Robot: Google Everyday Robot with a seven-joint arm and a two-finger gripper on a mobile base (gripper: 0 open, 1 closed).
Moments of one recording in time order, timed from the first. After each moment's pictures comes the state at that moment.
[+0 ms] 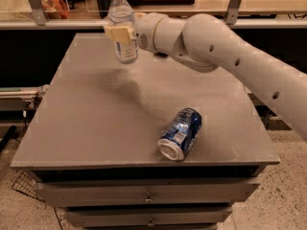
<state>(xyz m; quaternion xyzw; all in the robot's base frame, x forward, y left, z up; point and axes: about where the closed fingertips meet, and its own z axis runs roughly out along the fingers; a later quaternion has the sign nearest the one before) 0.694 0.088 0.979 -0.34 0.64 0.29 0.62</state>
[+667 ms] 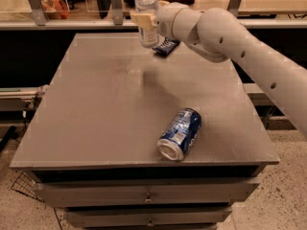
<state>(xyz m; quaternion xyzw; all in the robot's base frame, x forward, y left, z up) 0.774 0.017 0.986 -0.31 0.64 0.21 0.67</state>
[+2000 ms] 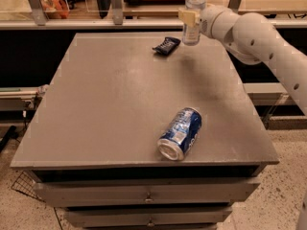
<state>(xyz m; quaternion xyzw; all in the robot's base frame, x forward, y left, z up) 0.839 -0.140 0.961 -0.18 0.69 0.15 0.68</state>
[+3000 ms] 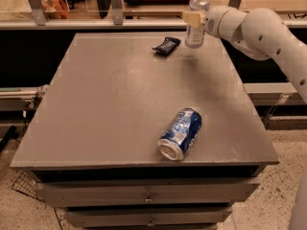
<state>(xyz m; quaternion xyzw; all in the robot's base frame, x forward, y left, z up) 0.838 -0.151 0.952 -0.19 0.72 0.17 0.65</state>
